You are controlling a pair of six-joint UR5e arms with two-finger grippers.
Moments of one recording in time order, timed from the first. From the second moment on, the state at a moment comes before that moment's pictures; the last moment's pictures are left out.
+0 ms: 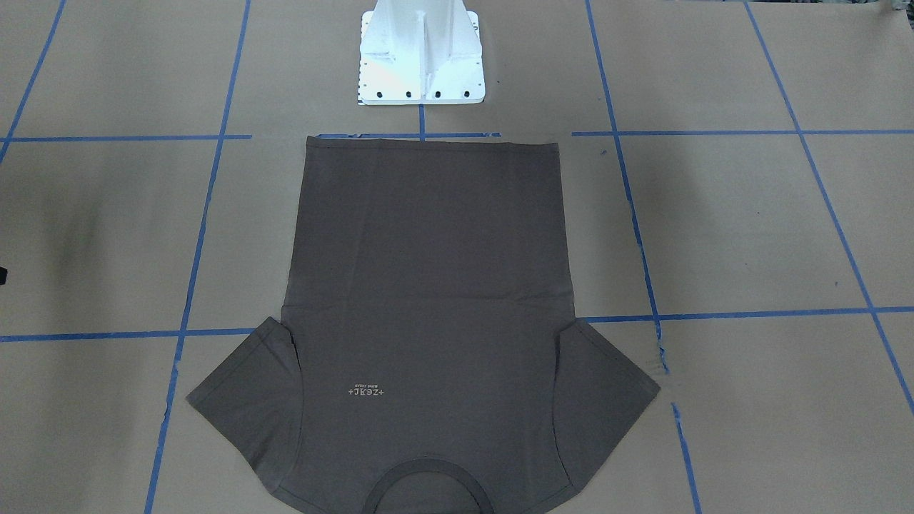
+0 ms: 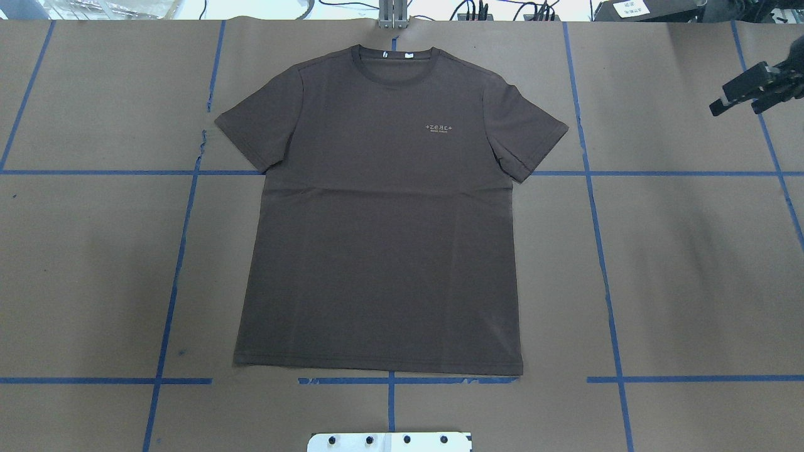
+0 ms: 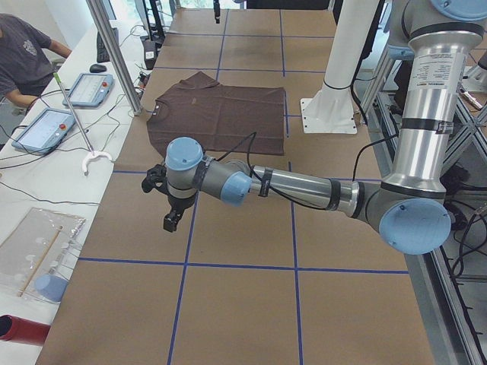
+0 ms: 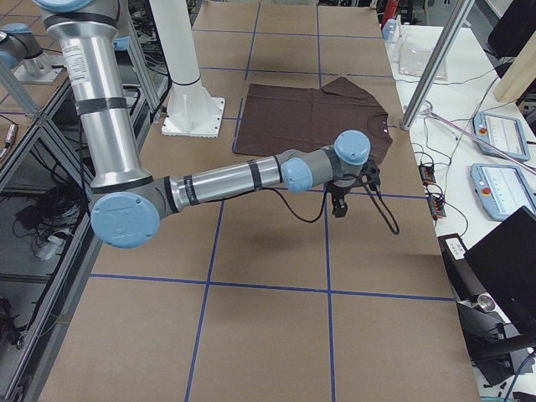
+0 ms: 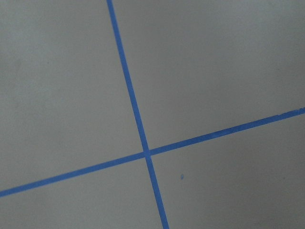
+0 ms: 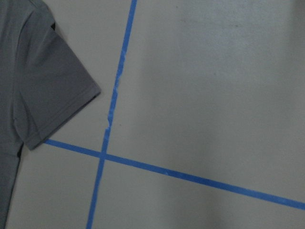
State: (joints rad) left arm -1.49 -1.68 -1.63 -1.83 -2.32 0.00; right arm 1.30 -1.26 1.56 -1.45 2.49 0.31
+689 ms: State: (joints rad) left arm -1.48 -1.70 -1.63 -1.84 -2.32 0.00; right arm 1.17 -1.02 1.30 -1.31 2.41 0.46
